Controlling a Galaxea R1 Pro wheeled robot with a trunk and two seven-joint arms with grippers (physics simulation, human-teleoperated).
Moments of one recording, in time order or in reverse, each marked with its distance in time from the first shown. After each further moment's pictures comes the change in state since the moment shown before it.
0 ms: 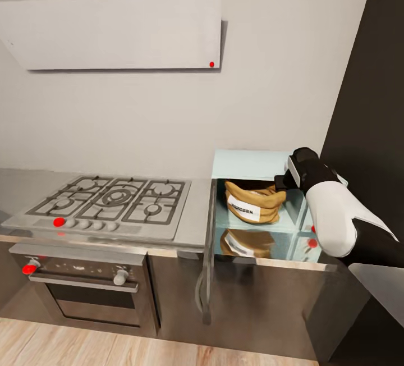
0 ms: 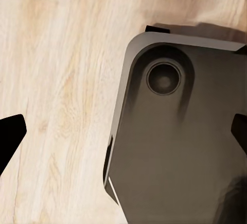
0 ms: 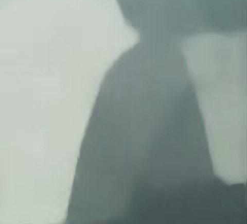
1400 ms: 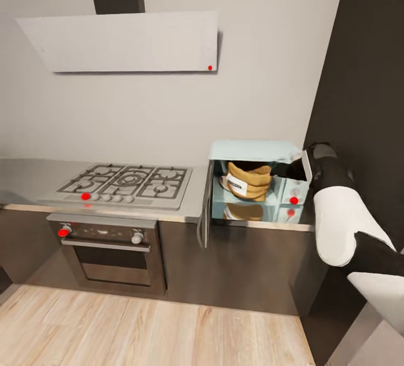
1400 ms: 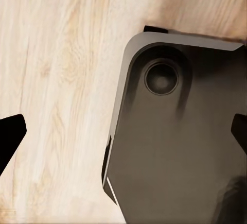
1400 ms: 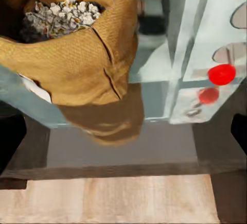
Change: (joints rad) left arm 0.000 -0.003 -0.001 0.000 -0.002 -0.003 0.000; right arm 0.063 -0.003 -0.055 -0.251 -0.076 0.000 0.158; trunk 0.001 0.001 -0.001
